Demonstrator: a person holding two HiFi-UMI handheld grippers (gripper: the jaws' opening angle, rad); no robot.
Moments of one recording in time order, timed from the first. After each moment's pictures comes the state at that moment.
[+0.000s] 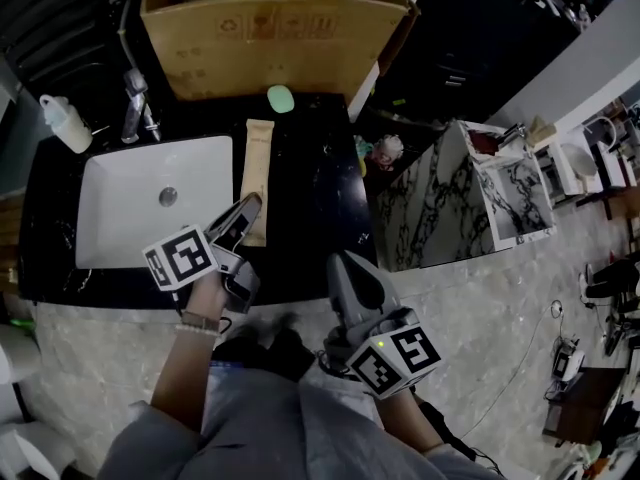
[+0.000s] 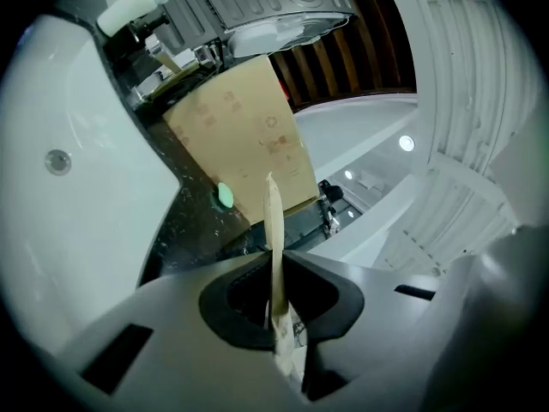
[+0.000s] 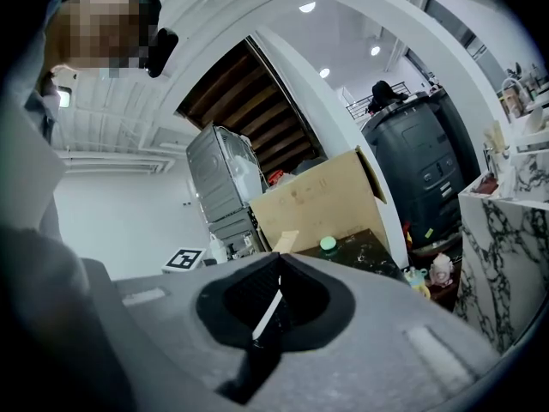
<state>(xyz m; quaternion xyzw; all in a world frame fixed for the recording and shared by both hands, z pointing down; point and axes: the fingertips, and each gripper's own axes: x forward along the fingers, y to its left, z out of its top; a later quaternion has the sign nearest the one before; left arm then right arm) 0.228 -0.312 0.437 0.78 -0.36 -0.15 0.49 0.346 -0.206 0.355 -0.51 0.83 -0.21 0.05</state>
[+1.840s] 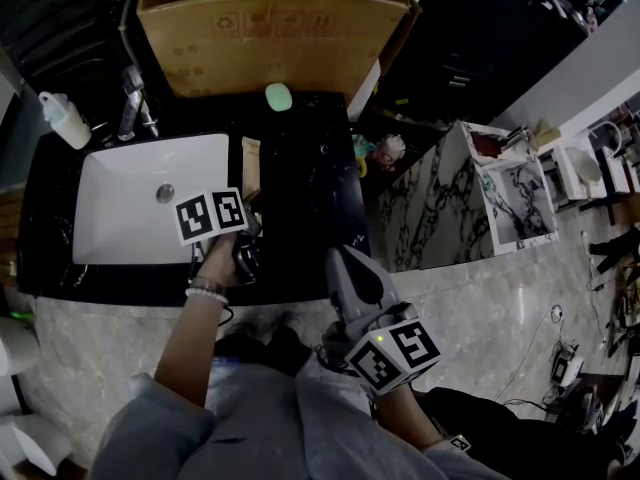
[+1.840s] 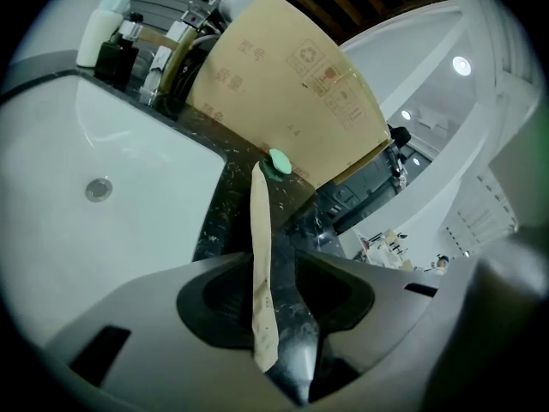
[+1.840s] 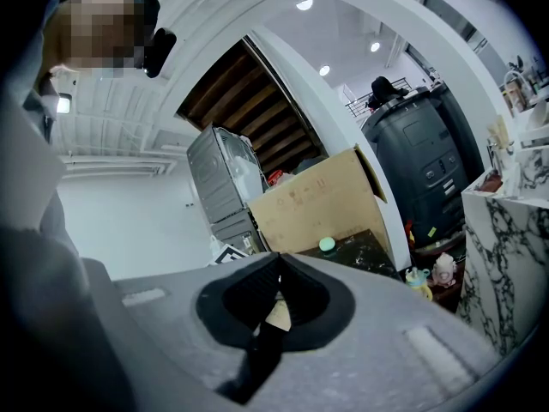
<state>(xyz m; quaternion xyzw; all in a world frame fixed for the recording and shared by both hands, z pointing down) 0.234 -0.349 0.533 0.71 -0.48 0.09 0.50 0.360 -0.219 0.359 -0.50 0.84 -0.22 0.05</state>
